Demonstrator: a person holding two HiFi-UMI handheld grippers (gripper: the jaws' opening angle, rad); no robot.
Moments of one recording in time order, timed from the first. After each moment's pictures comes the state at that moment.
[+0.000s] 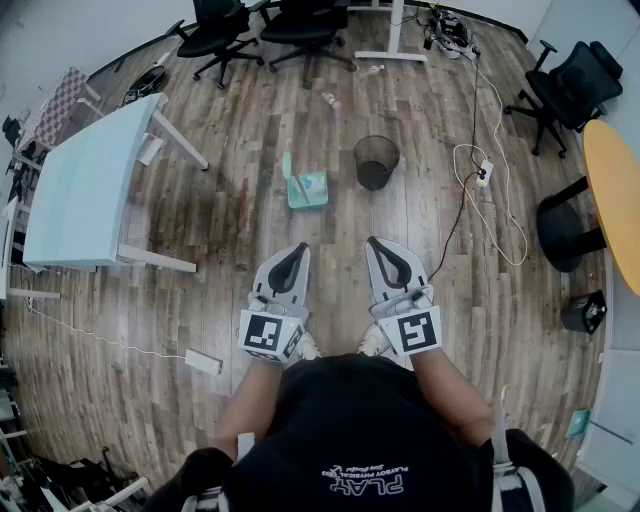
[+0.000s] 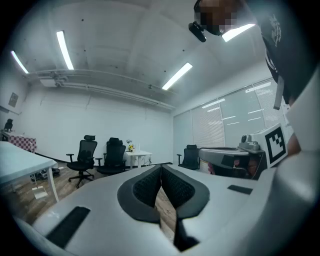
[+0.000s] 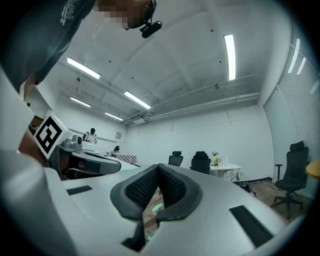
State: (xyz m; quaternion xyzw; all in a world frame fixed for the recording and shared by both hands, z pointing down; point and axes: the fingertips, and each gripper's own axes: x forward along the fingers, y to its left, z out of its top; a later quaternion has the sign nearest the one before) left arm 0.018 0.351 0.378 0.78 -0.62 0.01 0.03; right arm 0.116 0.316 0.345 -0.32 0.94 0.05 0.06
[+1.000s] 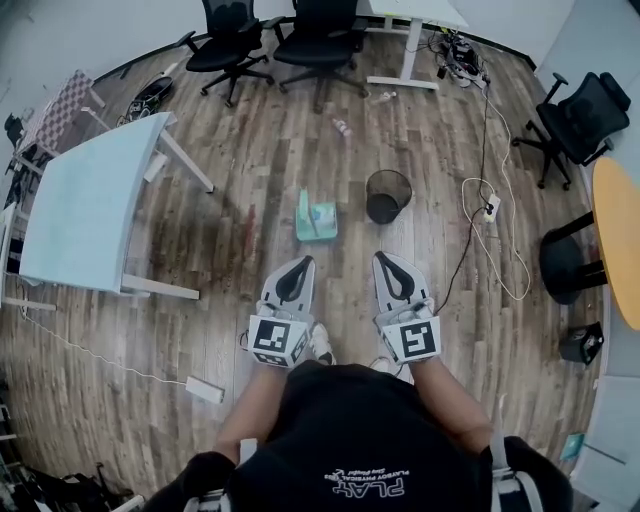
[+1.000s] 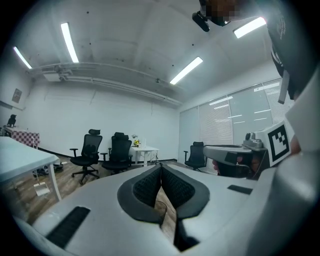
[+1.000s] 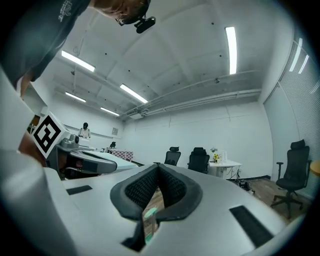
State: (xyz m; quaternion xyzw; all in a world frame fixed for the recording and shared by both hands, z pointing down) left arm -0.074 0.261 0.411 0.77 -0.64 0.02 0.06; right arm 0.038 0.223 0.381 -0.33 0.94 0.06 0.01
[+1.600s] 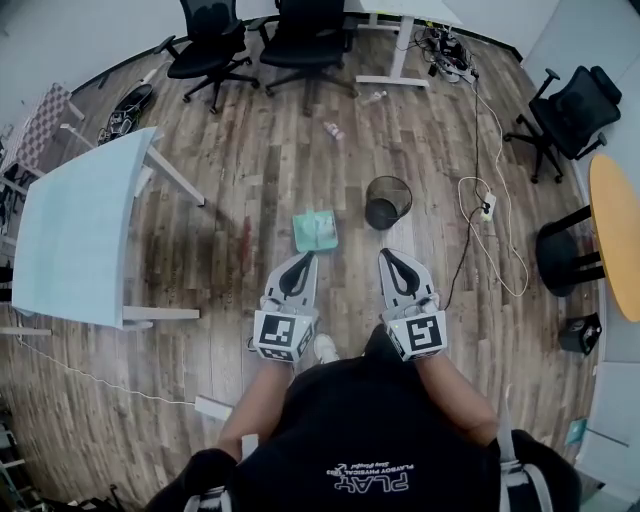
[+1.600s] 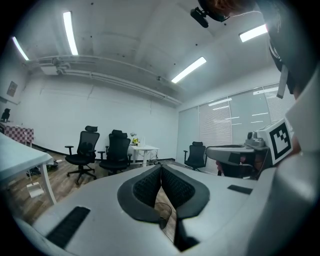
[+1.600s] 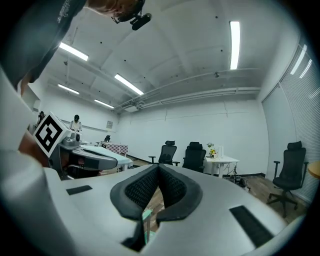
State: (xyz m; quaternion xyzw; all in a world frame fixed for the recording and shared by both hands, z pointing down) left arm -0.150 0.183 0.422 0.78 -0.62 0.02 0.07; right arm -0.030 0.153 0.394 -0.36 0.93 0.04 -0.03
